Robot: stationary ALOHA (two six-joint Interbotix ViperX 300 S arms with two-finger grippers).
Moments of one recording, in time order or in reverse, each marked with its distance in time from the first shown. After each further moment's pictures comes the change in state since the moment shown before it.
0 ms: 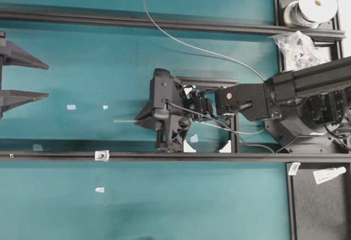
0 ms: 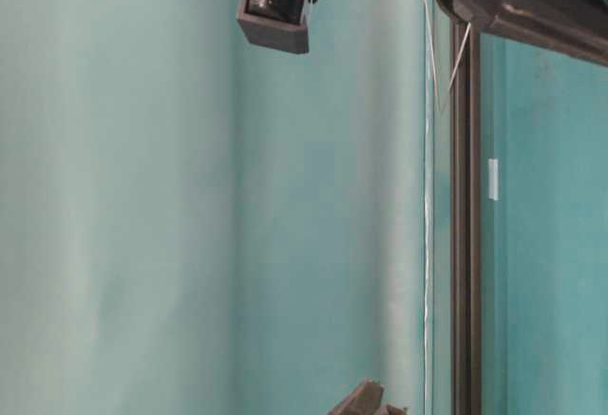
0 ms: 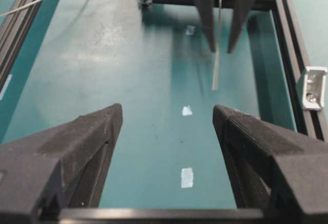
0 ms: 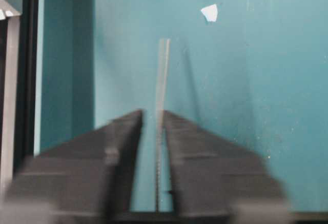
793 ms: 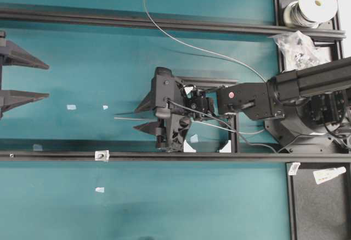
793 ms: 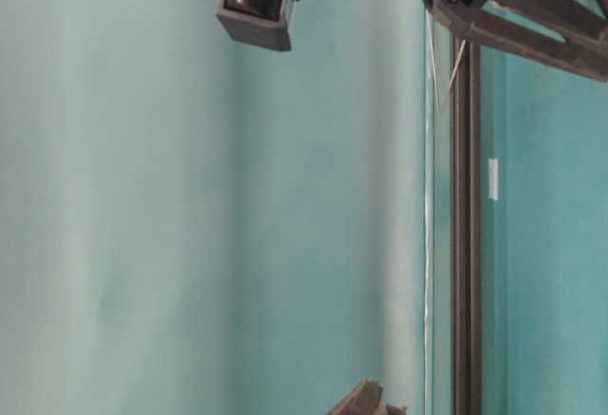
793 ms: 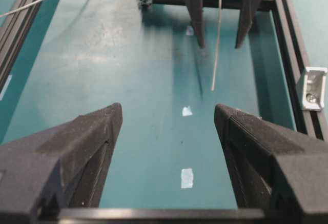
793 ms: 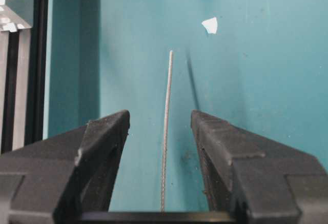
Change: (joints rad) left arm 0.000 0.000 -0.002 0.000 0.000 0.002; right arm -0.002 -0.021 0.000 -0.002 0.006 -0.002
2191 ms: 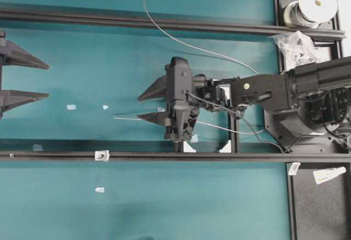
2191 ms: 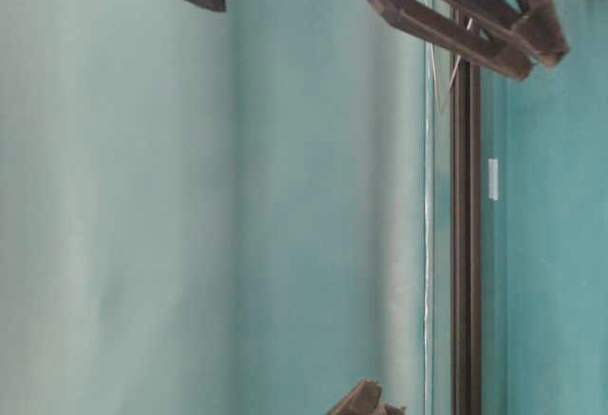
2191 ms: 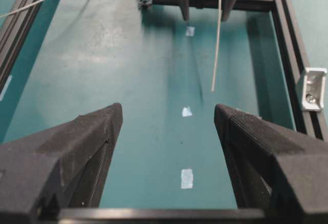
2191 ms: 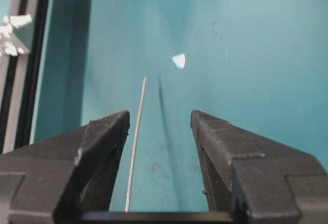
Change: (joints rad) left arm 0.000 -0.002 0.000 0.000 0.000 0.000; right arm -0.043 -0.101 0.057 0.002 -0.066 -0.106
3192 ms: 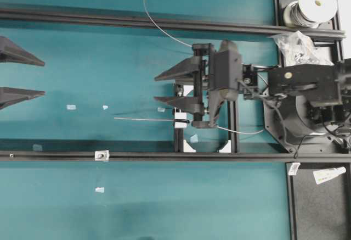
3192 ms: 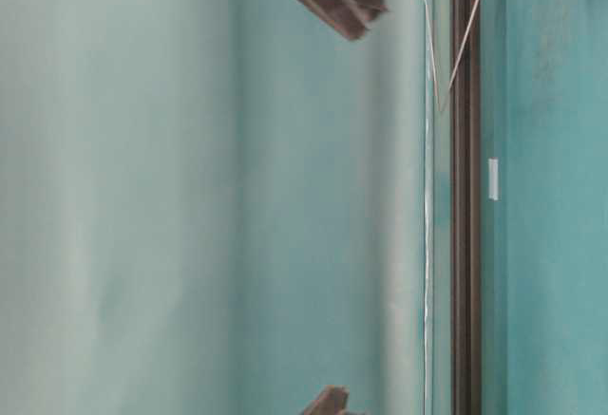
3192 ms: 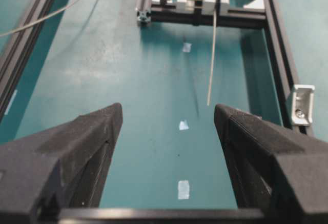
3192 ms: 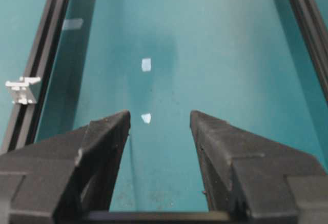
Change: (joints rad) left arm 0.000 -0.066 -0.006 0.000 0.048 -0.002; right arm -0.054 -0.282 0.120 0.000 -0.075 -0.118
